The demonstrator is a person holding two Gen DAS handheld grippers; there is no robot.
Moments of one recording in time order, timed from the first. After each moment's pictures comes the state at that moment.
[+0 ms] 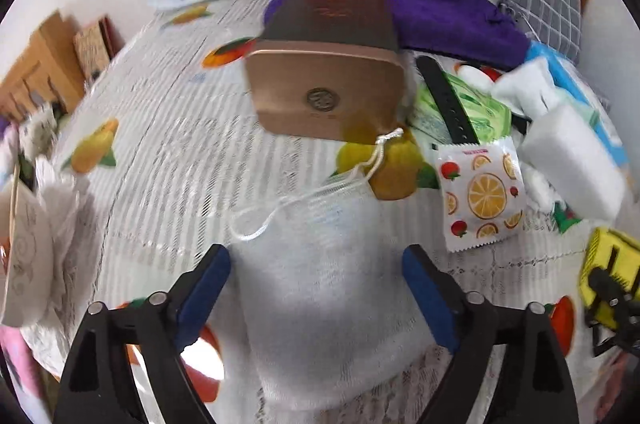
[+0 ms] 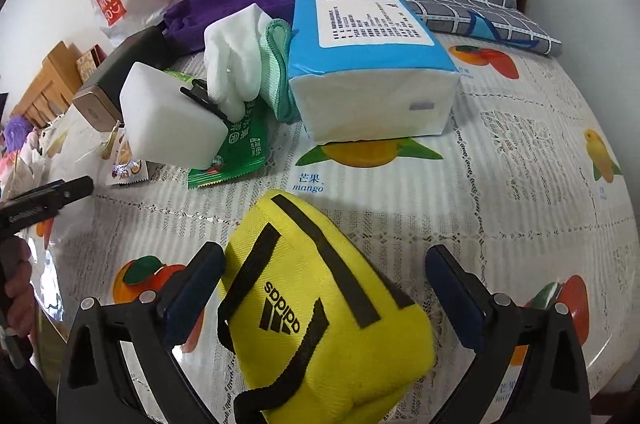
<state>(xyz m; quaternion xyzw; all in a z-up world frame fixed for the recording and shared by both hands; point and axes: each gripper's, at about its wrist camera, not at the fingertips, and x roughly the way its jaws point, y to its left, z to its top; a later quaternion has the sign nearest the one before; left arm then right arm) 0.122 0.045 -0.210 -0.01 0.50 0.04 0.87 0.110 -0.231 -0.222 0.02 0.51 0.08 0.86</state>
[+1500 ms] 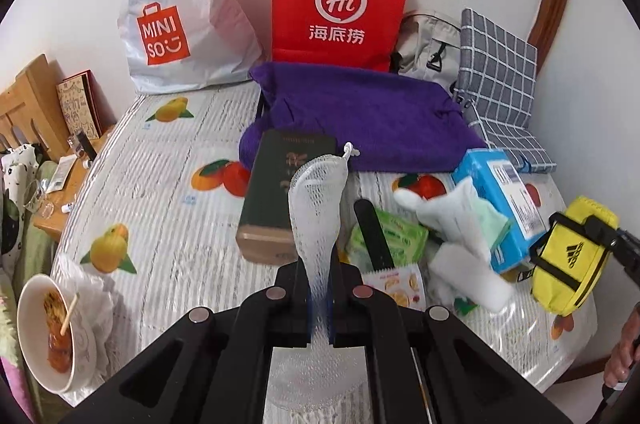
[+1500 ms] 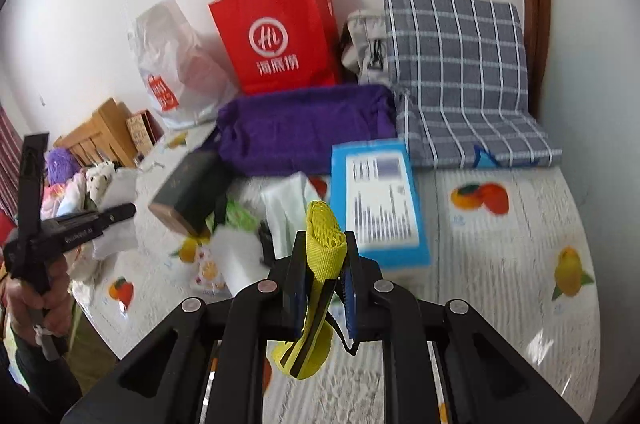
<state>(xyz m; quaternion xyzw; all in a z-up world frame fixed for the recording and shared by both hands) 0.153 0.050 -0.099 -0.05 0.44 -0.02 0.90 0.139 -0.255 -0.094 0.06 0.41 0.15 0.90</state>
